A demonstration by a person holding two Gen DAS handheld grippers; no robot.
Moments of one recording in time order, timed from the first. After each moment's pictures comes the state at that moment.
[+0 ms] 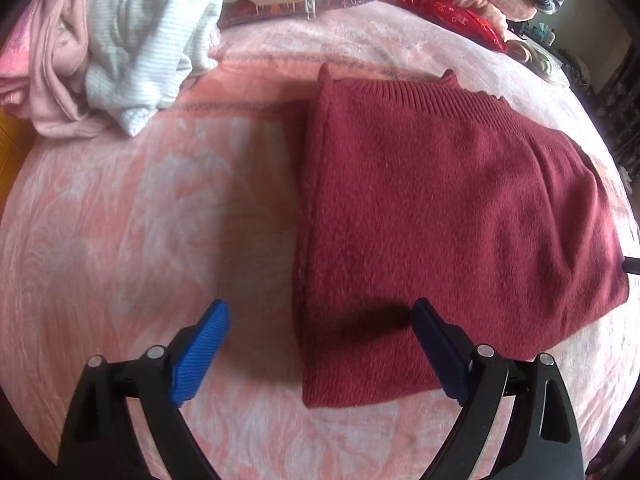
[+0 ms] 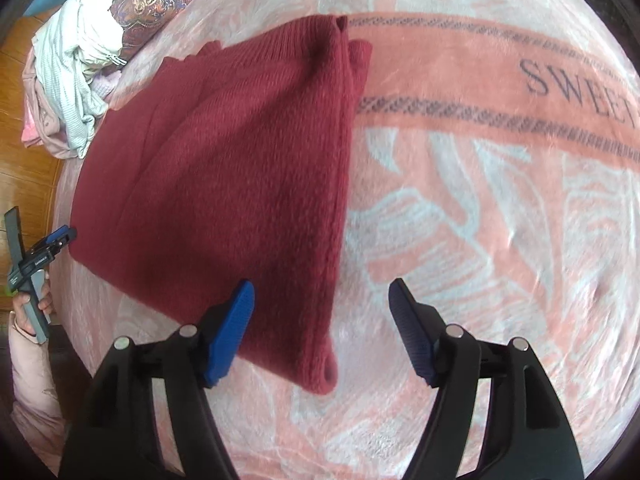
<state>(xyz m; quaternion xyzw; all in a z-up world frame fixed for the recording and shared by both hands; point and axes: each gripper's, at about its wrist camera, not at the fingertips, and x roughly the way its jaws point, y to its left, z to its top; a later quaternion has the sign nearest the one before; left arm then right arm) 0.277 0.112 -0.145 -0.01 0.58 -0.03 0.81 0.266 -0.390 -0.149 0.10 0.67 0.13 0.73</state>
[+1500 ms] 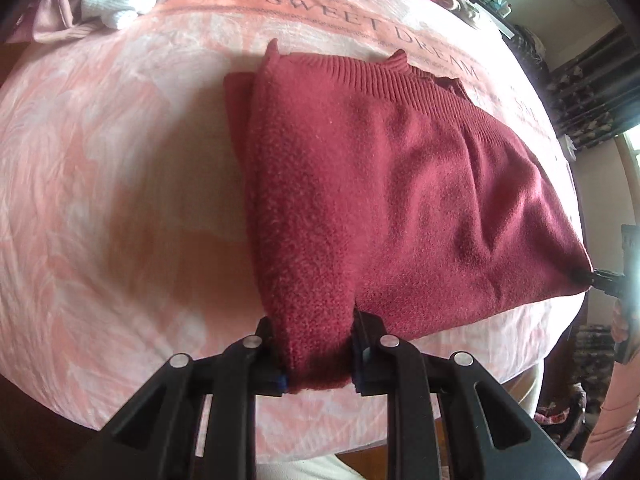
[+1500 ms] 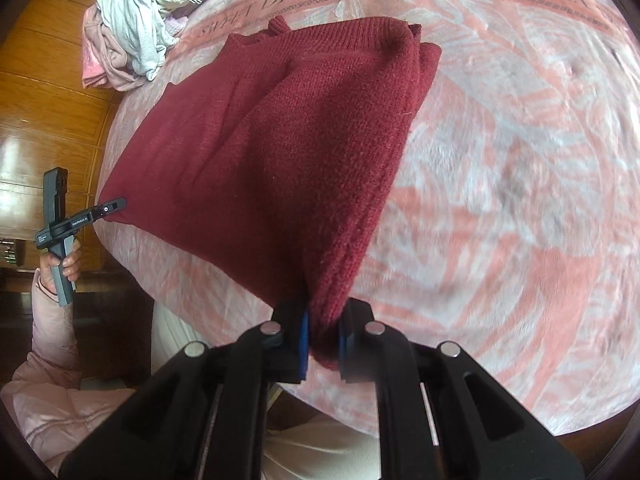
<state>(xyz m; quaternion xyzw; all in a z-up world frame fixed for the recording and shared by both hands) 0.109 0.070 -0.117 -0.07 0.65 -0.13 0.75 0.055 -0.399 -0.094 0.13 0.68 0.19 0.69</state>
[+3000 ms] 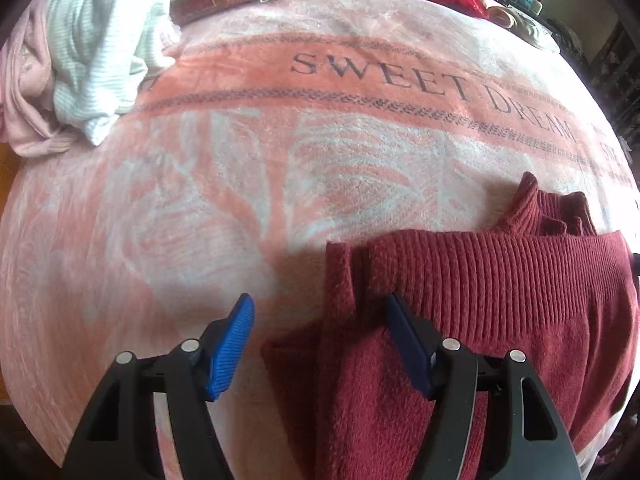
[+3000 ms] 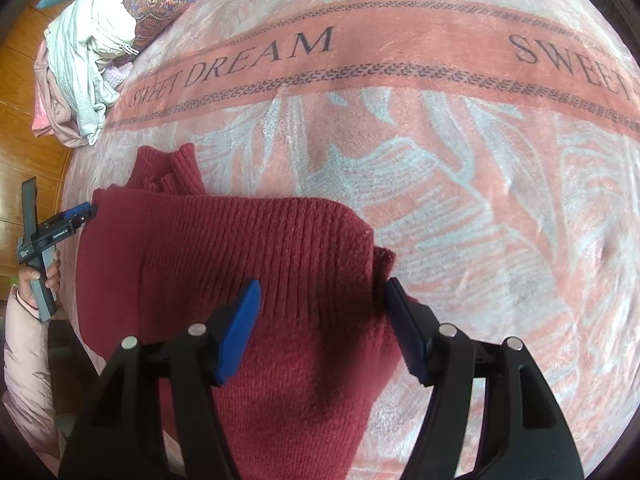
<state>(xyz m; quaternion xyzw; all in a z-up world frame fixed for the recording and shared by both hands) 0.295 0.054 -0.161 0.03 0.60 -0.05 0.80 0.252 -0.390 -0.150 0.09 0.66 0.15 0.73</state>
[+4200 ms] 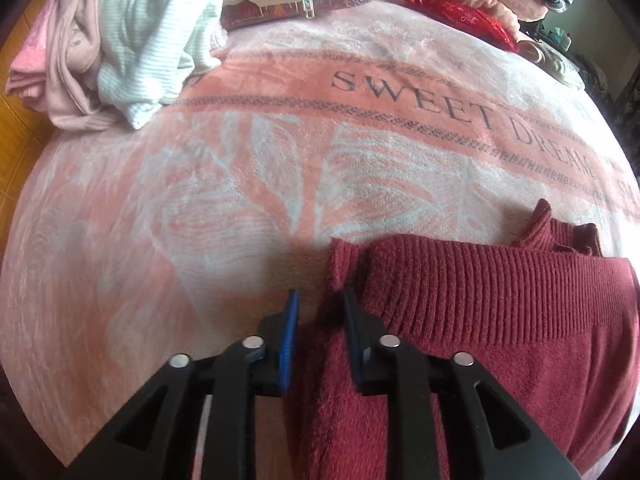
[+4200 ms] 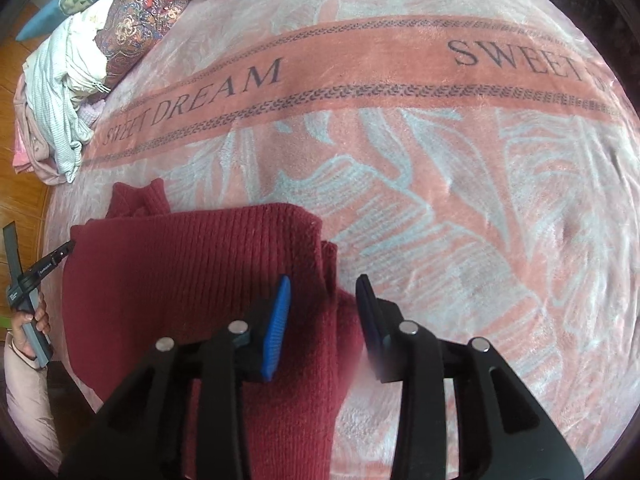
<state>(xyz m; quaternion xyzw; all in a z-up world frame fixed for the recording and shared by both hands) 0.269 0.060 -0.150 0.00 0.56 0.02 0.83 0.224 -0.421 -0.125 0.12 0.62 0.10 0.77</state>
